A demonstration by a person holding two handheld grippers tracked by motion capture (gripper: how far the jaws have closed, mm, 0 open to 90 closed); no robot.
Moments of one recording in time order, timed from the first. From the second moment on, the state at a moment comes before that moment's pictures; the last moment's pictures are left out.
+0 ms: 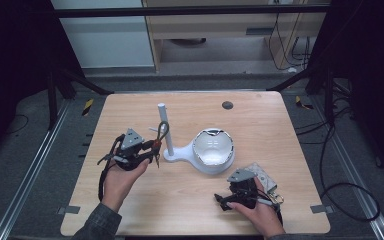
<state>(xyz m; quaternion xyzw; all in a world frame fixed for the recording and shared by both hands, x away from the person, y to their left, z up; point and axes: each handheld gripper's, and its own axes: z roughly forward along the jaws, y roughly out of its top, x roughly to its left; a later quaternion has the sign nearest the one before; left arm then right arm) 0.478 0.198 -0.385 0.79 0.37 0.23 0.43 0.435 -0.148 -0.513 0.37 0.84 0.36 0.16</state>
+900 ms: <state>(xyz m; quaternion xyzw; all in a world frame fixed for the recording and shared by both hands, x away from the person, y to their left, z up) 0.494 0.183 -0.399 0.79 0.38 0.22 0.43 0.435 -0.148 -0.513 0.37 0.84 0.36 0.16</state>
